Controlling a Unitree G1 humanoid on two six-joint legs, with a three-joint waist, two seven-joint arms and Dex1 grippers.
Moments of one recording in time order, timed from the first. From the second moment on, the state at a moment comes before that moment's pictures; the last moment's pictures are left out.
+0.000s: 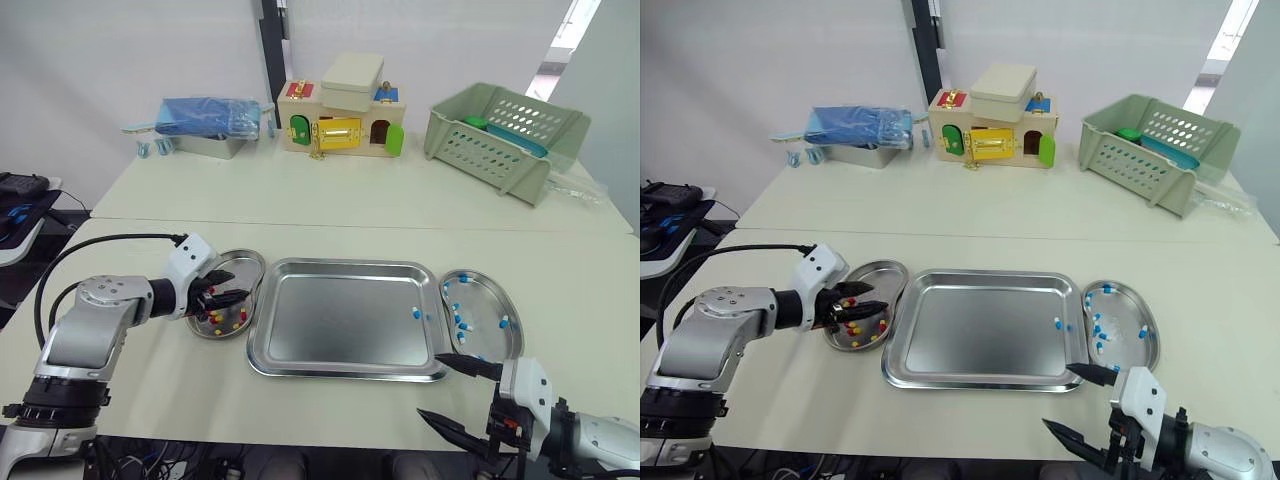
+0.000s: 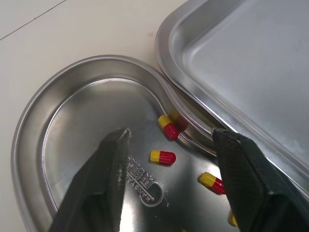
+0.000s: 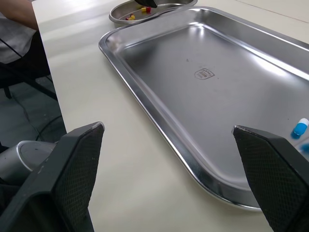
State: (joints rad) left arm -0.35 0.82 0.07 -0.02 -0.23 0.63 -0.99; right arm 0.52 -0.68 -0.11 -0.69 0.45 0.21 0.87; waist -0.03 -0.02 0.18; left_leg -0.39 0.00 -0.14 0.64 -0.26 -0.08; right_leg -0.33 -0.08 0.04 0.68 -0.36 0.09
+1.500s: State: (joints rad) left arm 0.23 0.98 0.63 0.11 -0.33 0.43 -0.99; right arm -0.03 -1.01 -0.38 0.19 0.38 0.23 1.14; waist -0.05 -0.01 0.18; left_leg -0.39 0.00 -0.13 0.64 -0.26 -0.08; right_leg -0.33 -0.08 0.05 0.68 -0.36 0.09
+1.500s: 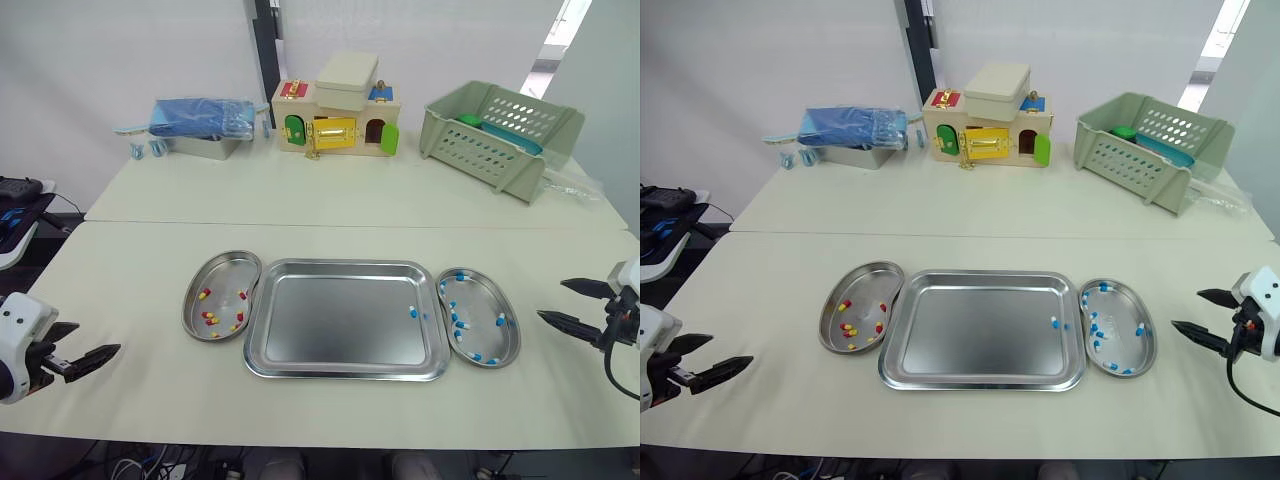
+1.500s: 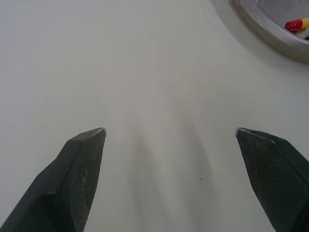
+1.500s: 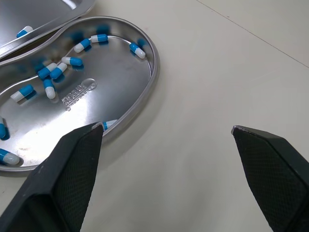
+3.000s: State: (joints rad) left arm 0.57 0.44 0.29 -0.30 -0.51 -0.35 -1.31; right arm -0.35 -1.14 -0.17 -0.45 0.68 0.87 1.06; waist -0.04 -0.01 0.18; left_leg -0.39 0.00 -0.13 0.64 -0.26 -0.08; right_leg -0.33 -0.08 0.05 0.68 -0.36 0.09
